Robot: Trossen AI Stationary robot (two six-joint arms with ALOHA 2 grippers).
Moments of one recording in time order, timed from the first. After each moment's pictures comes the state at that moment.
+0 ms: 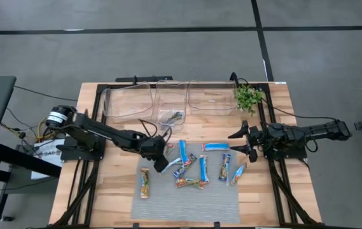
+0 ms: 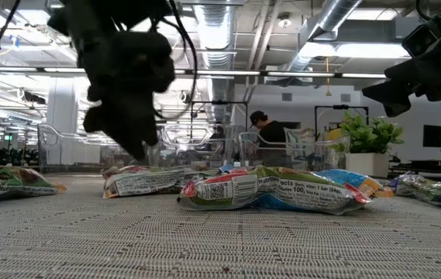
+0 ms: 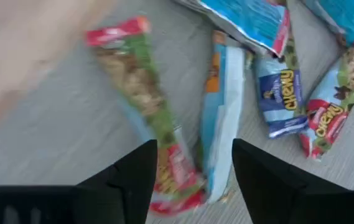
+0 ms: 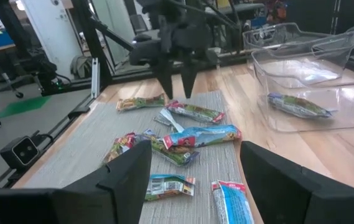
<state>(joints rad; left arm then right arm) -0.18 1.58 0.86 -0.31 -0.03 -0.86 0.12 0.16 0.01 0.01 0.00 0.15</state>
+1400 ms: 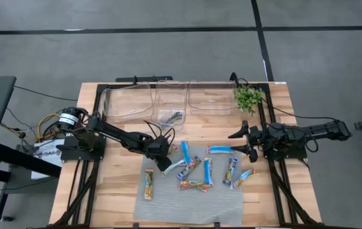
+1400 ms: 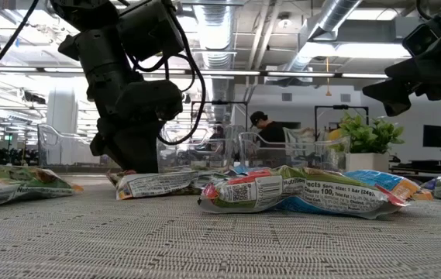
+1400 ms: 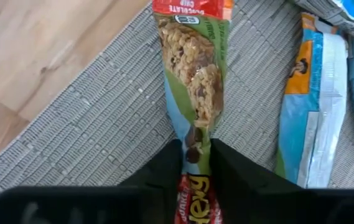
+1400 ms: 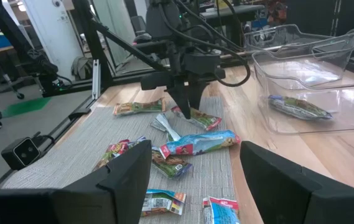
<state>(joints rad) -0.16 1.72 0.86 -0.27 -0.06 -0.83 0.12 0.16 0.01 0.01 0.00 0.15</state>
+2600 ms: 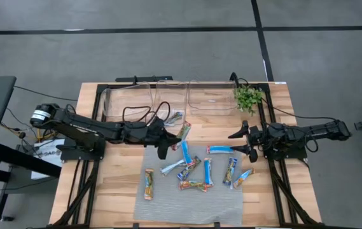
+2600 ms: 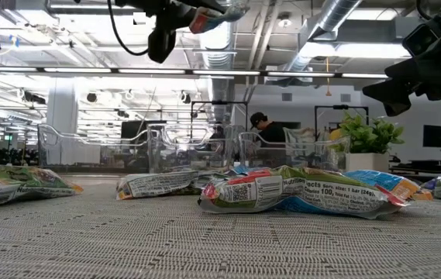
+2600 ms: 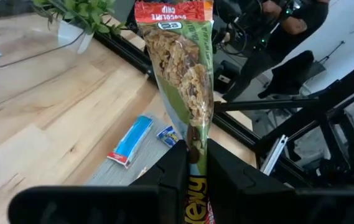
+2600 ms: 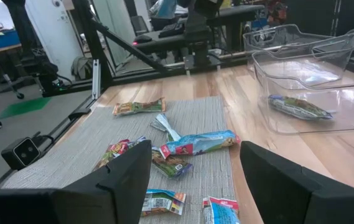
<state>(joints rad) -0.14 1.34 0.86 0.24 -0.20 -0.66 0.12 0.16 0.01 0.01 0.00 0.15</state>
